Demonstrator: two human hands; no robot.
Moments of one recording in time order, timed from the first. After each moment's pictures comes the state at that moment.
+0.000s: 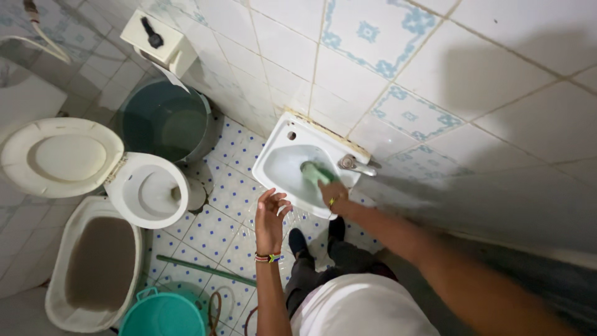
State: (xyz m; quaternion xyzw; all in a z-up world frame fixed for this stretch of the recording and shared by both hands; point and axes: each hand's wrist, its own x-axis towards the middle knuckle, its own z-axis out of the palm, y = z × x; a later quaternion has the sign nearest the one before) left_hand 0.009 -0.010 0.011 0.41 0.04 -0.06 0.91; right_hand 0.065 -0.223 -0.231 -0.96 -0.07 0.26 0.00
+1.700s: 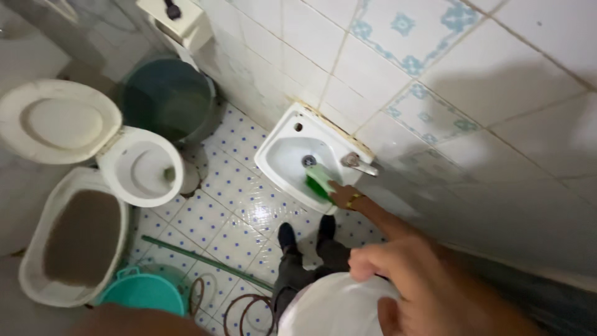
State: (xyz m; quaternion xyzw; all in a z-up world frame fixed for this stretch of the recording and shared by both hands) left_hand -0.047 -0.076 0.307 0.92 -0.32 -0.24 0.05; right_hand -0.053 -0.250 0.137 -0.91 -0.16 0.15 0.36
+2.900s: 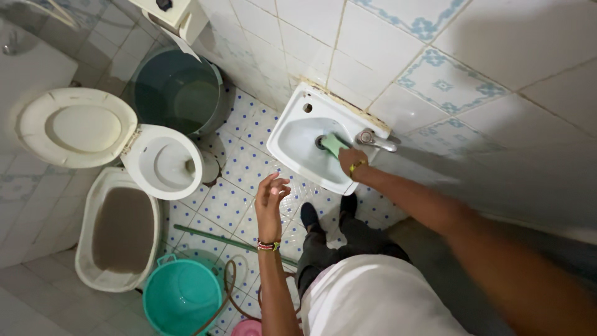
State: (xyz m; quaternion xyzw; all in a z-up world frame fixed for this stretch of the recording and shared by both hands) left_hand -0.007 0.023 0.035 0.61 0.08 -0.03 0.79; right_hand 0.087 -0.232 -0.189 -0.98 -0.06 0.19 0.06
